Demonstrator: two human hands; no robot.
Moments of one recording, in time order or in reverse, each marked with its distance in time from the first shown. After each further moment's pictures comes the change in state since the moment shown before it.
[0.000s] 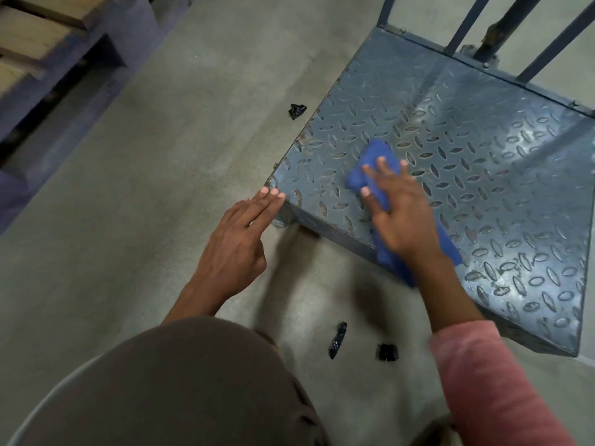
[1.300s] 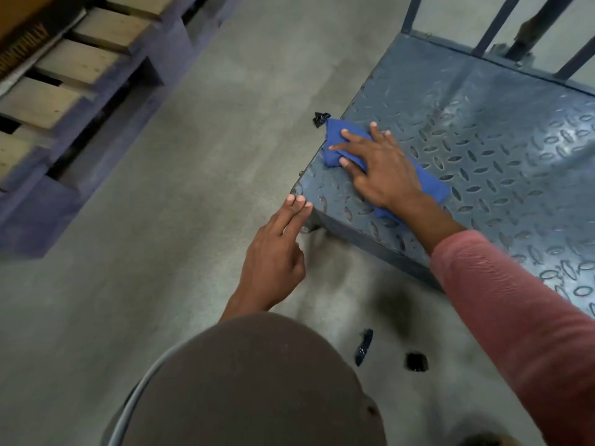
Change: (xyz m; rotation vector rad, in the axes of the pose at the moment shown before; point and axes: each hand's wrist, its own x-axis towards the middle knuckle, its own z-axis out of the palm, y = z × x) left_hand -0.005 0.020 0.014 -0.106 0.087 -0.159; right_hand 0.094 -0.038 0.025 -0.100 -0.139 -0.246
